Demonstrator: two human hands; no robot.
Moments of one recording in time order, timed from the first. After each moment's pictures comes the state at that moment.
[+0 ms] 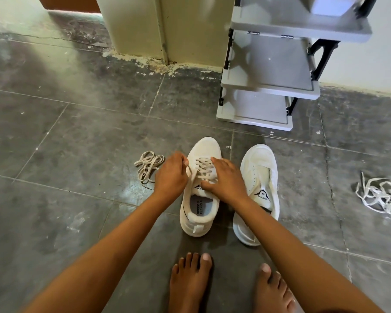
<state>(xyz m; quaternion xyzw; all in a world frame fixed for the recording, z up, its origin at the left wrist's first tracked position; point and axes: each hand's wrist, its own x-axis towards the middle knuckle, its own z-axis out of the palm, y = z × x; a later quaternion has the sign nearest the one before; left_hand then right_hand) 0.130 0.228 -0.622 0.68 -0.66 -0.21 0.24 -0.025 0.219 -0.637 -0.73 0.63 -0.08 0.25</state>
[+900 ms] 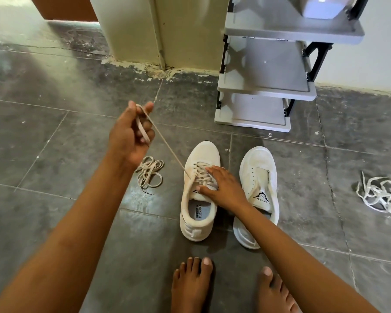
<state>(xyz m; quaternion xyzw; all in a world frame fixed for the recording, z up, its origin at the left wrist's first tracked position) 0.118 0.362 -0.747 0.70 -0.56 -0.42 0.13 -0.031 0.222 -0.656 -0.71 0.62 -0.10 0.32</state>
